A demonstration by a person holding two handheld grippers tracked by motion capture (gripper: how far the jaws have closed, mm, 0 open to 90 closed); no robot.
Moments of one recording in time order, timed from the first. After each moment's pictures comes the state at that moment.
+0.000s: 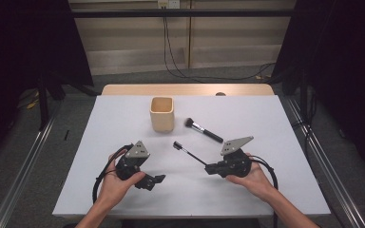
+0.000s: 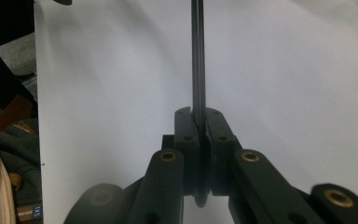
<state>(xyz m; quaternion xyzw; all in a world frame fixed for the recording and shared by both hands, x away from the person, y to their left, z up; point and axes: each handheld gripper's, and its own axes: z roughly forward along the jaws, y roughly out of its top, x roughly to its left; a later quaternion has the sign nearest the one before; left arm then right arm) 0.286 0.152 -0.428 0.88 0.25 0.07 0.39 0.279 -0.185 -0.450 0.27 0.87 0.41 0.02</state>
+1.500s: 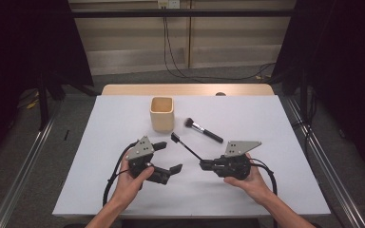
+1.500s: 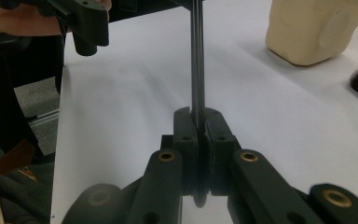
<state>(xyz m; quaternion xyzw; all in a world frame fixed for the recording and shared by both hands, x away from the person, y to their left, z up) 0.285 0.119 -0.424 0.78 0.22 0.08 0.58 0.267 -0.180 -0.442 0.23 0.82 0.52 0.06</state>
